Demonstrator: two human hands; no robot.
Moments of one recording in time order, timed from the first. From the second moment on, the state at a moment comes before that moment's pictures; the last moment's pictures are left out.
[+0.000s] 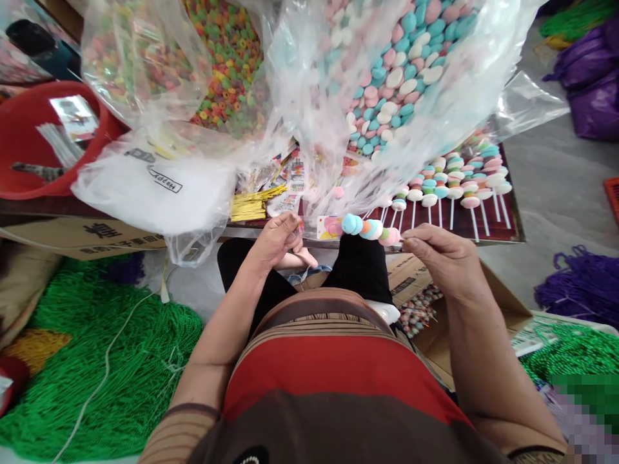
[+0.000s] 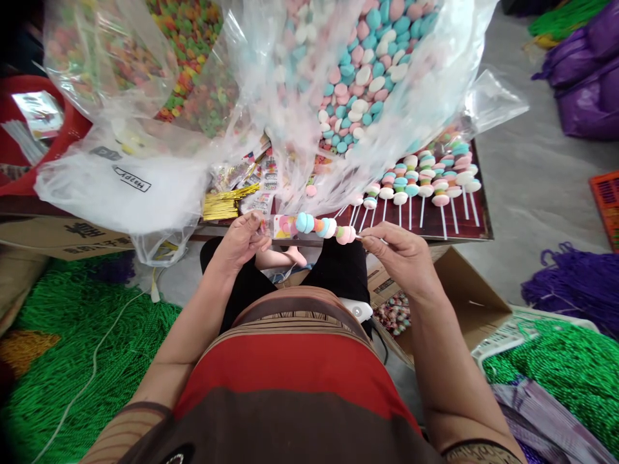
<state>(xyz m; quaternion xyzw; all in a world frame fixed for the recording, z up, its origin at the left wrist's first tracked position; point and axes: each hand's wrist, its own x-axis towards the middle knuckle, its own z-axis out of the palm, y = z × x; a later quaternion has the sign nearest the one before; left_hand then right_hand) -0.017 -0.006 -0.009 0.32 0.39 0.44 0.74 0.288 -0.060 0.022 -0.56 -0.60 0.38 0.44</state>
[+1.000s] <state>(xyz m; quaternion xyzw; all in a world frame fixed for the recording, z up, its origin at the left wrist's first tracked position) -0.011 -0.006 -0.010 0.31 0.39 0.42 0.76 0.292 -0.061 0.014 -0.54 -0.66 0.26 0.45</state>
